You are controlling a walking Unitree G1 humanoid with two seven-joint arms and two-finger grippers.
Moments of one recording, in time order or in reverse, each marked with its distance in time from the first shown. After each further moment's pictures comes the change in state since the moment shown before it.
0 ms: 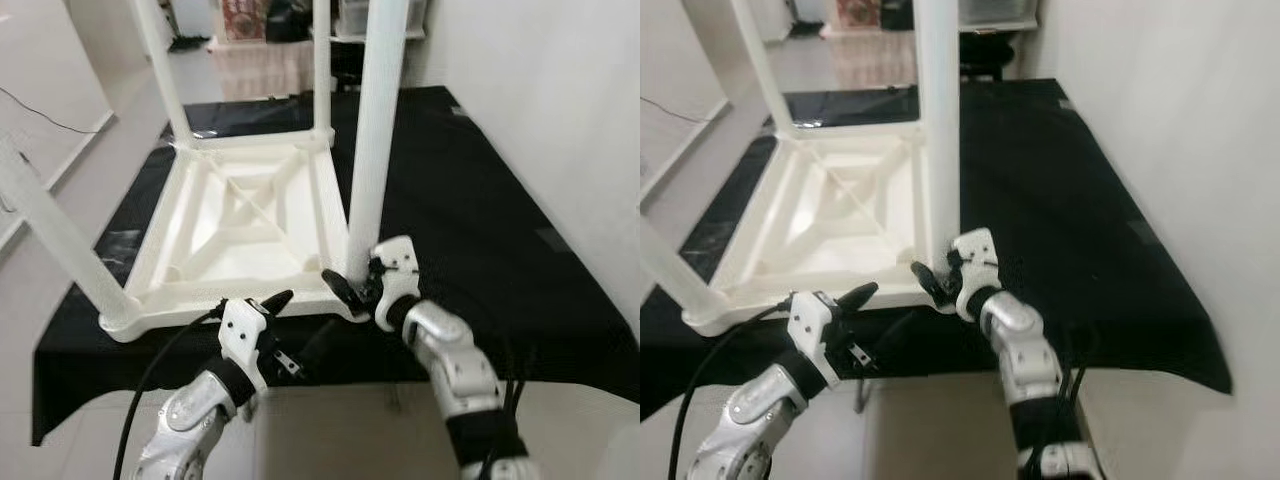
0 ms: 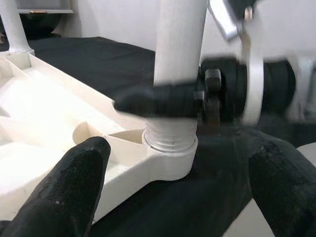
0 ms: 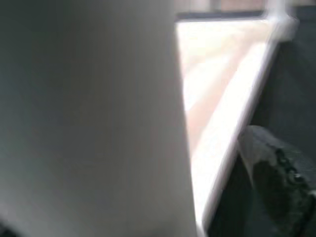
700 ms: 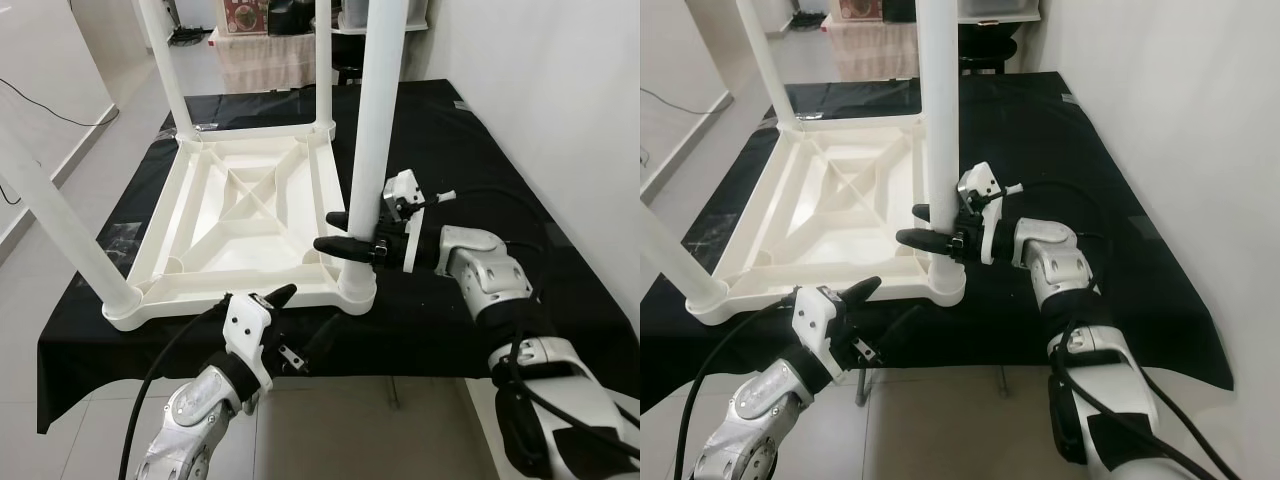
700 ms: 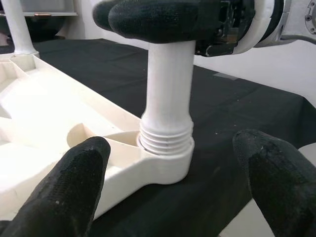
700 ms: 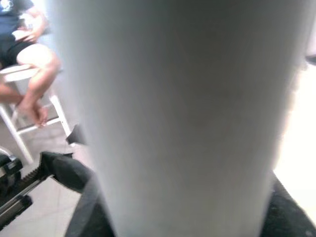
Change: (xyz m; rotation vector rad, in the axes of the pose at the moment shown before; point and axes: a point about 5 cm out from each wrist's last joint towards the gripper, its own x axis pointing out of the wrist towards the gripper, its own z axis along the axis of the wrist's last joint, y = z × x) left arm 0.001 -0.003 -0.002 0.000 -0.001 0.006; right arm 0.012 -0.019 0.047 -0.066 -0.022 0.611
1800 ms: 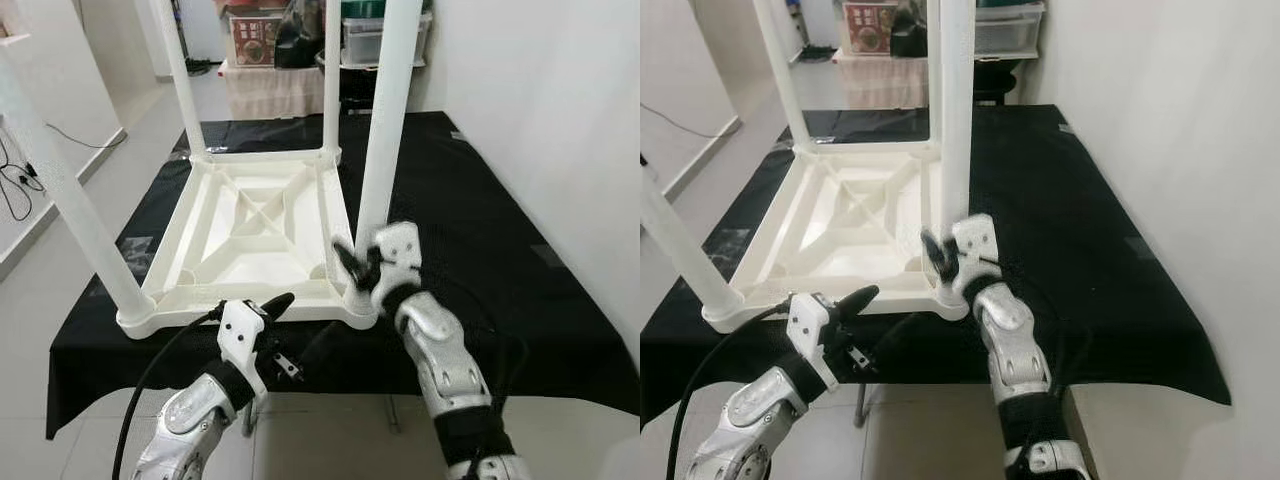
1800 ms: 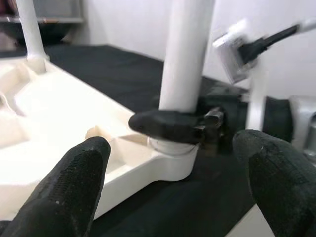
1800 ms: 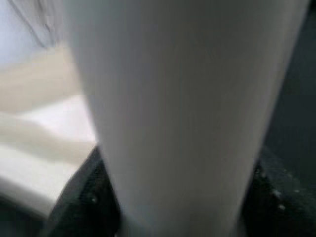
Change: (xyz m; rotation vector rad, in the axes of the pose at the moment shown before) left arm -0.002 0.007 0.002 -0.026 -0.004 0.012; right arm 0.005 0.042 -0.082 0.072 0.008 -0.800
